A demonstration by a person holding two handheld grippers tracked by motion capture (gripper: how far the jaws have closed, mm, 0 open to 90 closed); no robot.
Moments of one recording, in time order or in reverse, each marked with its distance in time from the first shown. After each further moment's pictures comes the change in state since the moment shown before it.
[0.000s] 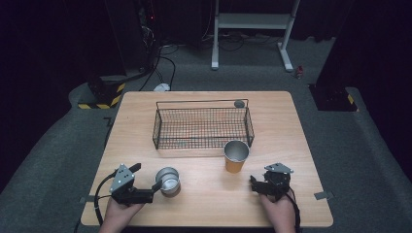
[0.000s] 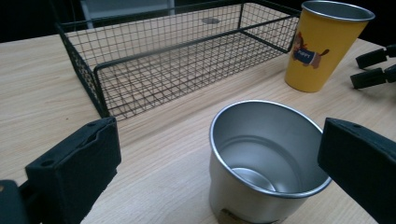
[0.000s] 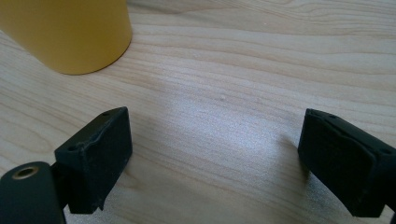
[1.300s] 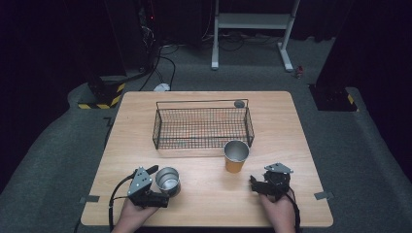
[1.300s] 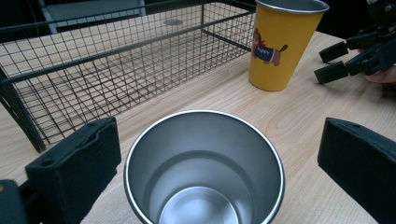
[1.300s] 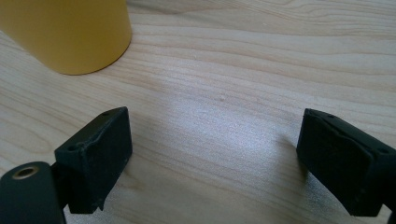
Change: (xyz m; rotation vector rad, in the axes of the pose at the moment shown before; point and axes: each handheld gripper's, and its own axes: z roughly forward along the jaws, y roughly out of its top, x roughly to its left) left arm -0.029 -0.003 0.029 -0.010 -0.096 0.059; right arm 0.000 0.000 0.000 -0.001 -0.003 0.000
